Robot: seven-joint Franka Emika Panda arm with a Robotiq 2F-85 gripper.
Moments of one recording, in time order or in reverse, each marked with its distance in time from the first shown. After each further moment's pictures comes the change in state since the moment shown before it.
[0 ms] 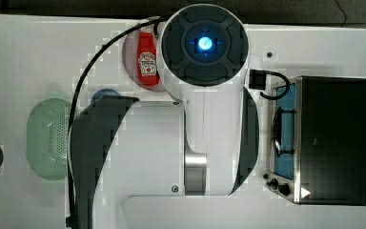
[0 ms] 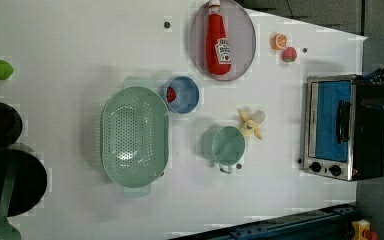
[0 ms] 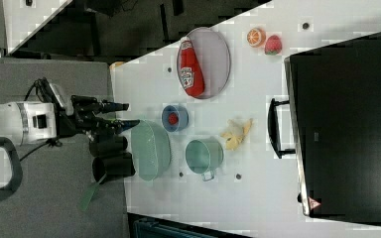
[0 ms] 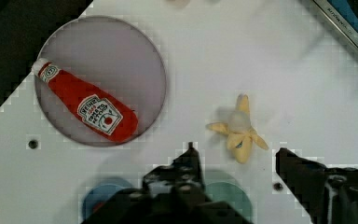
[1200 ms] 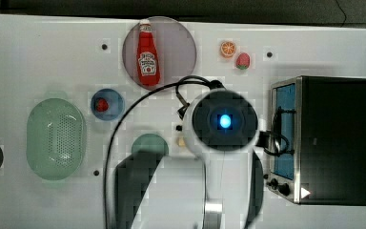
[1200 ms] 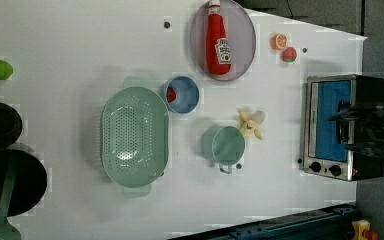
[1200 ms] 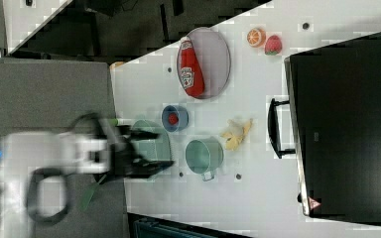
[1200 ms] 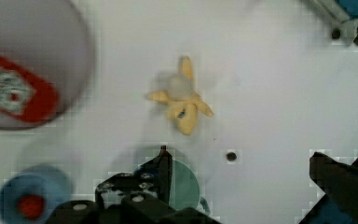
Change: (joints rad) arm -0.033 -0.114 -0.029 -0.364 0.009 0.130 0.017
